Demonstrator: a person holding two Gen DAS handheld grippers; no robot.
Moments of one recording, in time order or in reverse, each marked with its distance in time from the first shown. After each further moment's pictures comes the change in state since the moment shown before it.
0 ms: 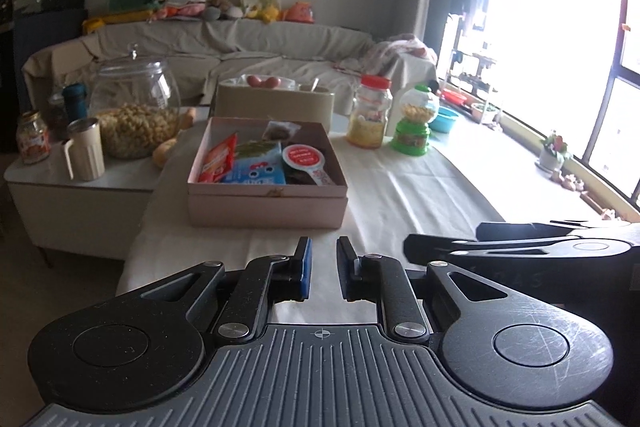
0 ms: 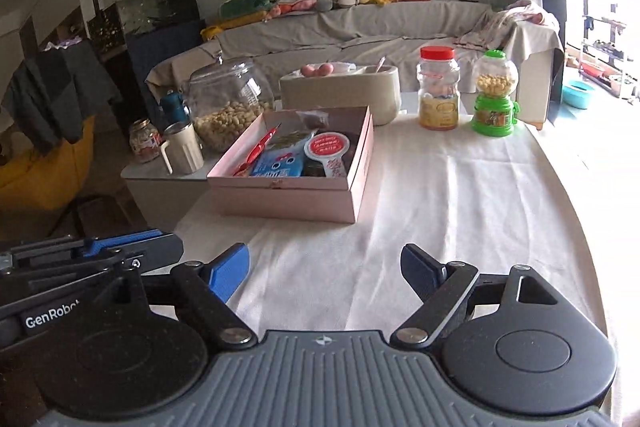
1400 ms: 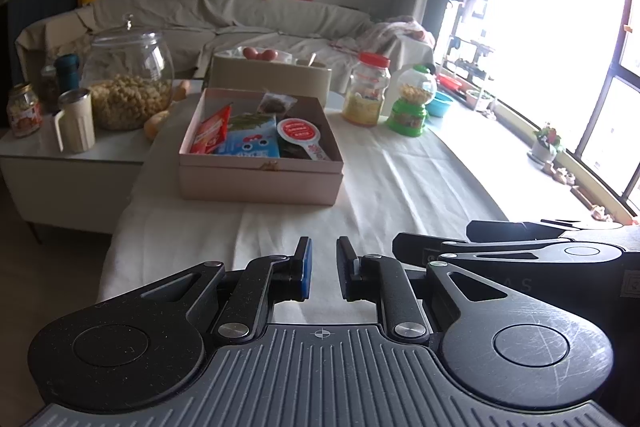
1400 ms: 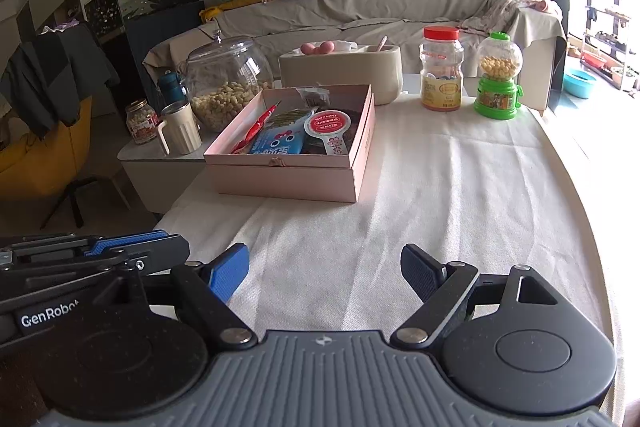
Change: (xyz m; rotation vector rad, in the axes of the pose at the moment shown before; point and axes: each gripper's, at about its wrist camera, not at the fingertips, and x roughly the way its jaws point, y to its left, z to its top) left arm 0.009 0.005 -0.003 -0.038 0.066 -0.026; right arm 0.011 0.002 -0.005 -0.007 0.052 -0.007
